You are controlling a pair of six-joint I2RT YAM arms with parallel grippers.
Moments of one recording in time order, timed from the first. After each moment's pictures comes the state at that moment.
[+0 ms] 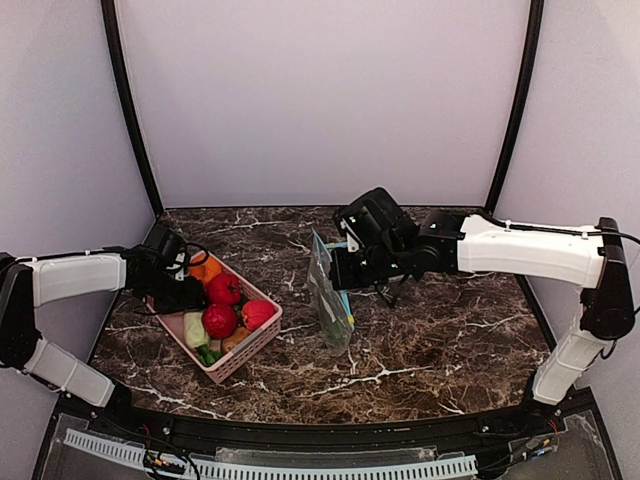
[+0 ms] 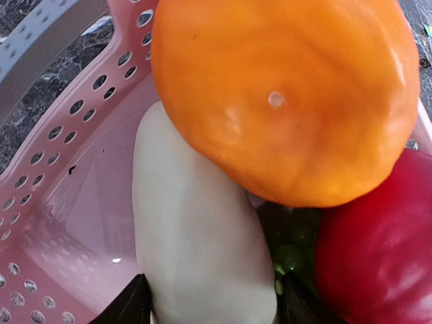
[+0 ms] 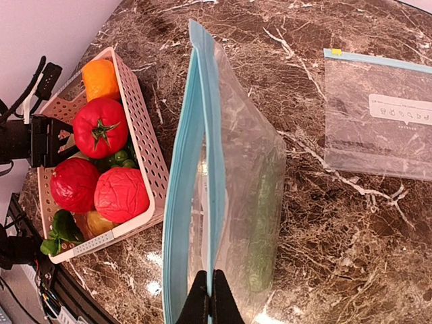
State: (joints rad) left arm -0.30 1.37 0.76 -0.50 0.03 -0.42; right arm 1.03 1.65 1.39 -0.53 0.14 0.63
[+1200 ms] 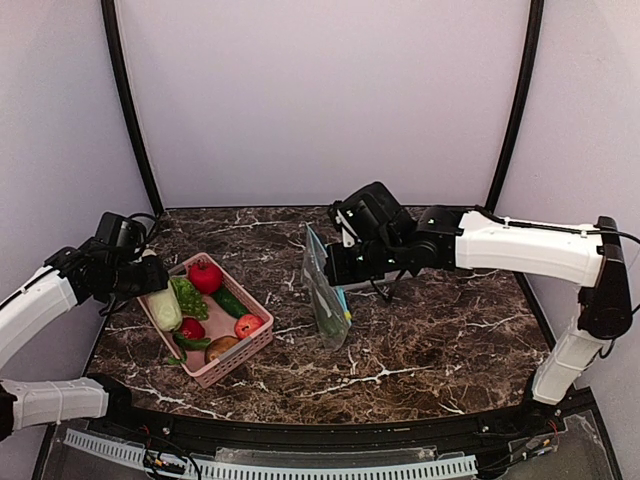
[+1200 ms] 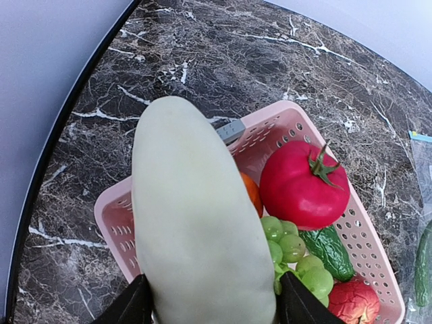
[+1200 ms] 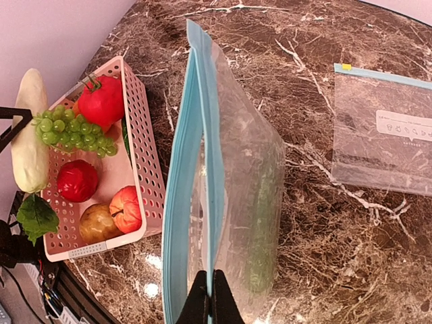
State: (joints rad) left arm -0.31 0.94 0.79 -0.72 -0.27 -0.55; right arm 1.04 1.66 1.43 -0.53 0.13 0.60
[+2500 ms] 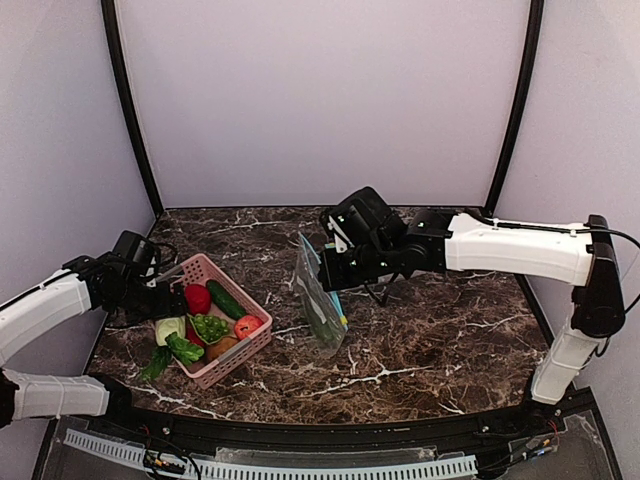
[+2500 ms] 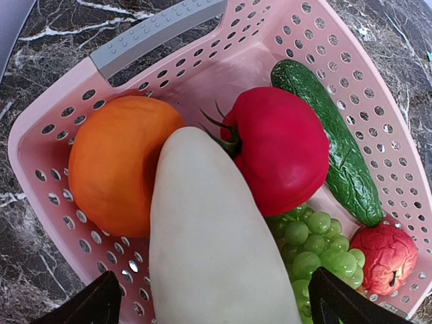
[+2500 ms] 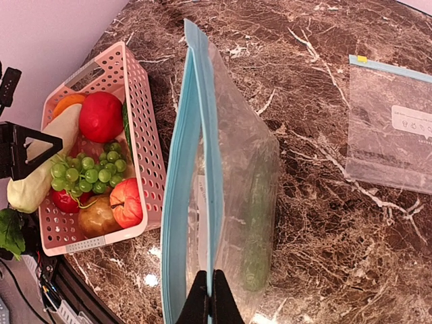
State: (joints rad) left arm -0.31 1.01 0.70 -0.77 -0.10 -0.53; right arm 1.05 1.71 1.45 -0.53 0.10 0.59
